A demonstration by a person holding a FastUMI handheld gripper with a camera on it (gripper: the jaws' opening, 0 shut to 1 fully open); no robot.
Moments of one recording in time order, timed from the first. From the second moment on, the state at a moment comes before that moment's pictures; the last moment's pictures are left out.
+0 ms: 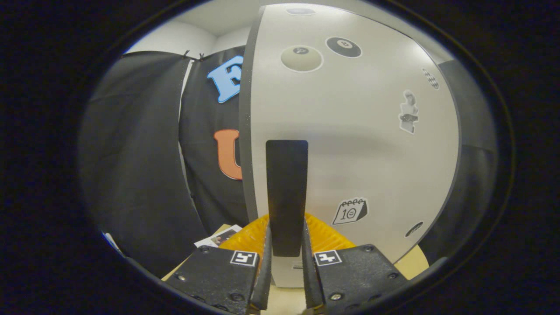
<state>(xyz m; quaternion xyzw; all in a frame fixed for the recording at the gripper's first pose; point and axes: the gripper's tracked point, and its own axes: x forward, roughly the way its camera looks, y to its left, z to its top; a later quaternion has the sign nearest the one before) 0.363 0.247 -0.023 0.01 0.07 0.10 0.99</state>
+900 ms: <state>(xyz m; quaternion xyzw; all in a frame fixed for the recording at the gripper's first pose) 0.145 0.104 -0.037 0.02 0.06 0.09 0.99</state>
